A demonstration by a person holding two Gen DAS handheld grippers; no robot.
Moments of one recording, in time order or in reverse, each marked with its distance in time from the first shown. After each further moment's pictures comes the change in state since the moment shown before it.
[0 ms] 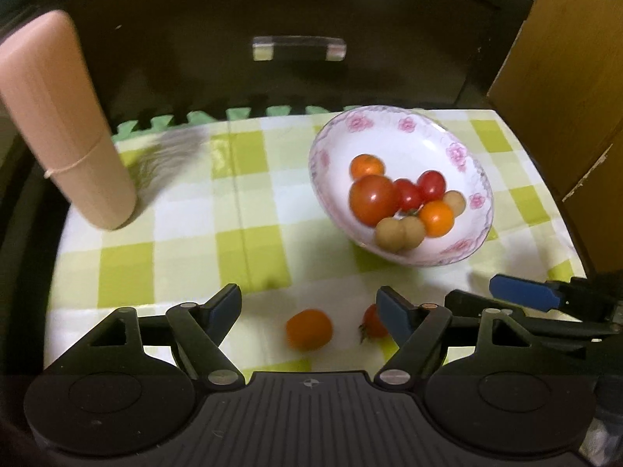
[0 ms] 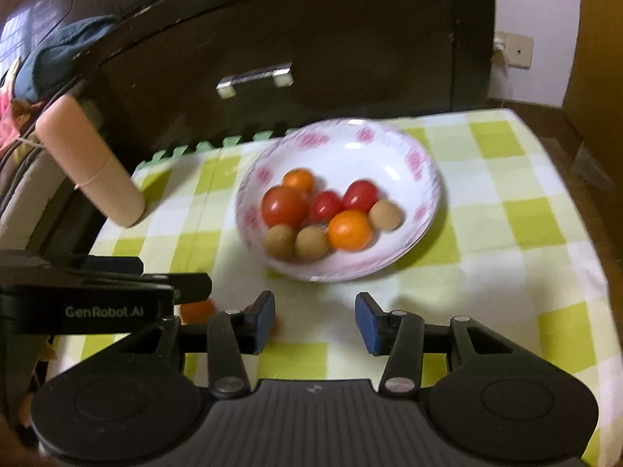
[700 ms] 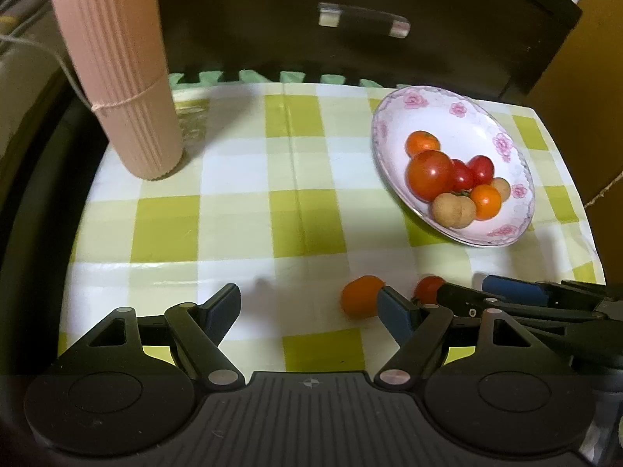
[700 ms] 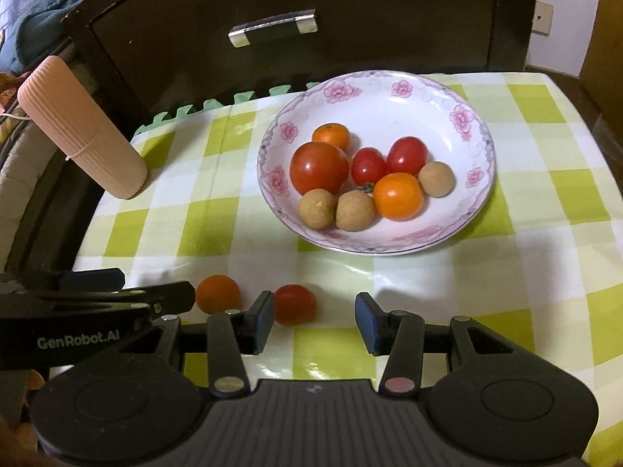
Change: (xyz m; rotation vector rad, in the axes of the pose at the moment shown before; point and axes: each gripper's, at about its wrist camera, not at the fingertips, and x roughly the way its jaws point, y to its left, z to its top) left arm 0.004 0.038 -0.012 -0.102 0.066 0.030; right arm 0.037 0.026 0.005 0.011 0.127 -0.001
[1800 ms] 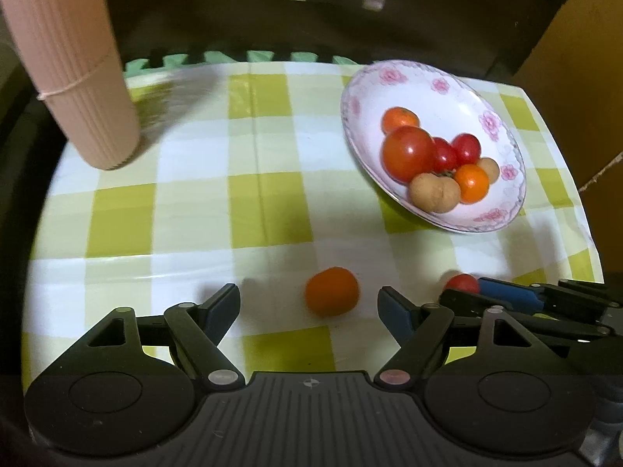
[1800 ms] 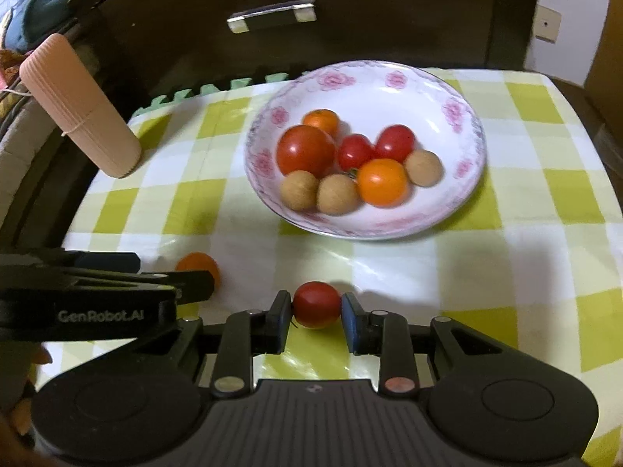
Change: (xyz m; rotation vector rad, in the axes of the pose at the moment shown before) left arm 0.024 -0.025 -0.002 0.035 0.039 -0.037; right arm 0.000 -0.015 -0.011 -0.047 0.008 -0.015
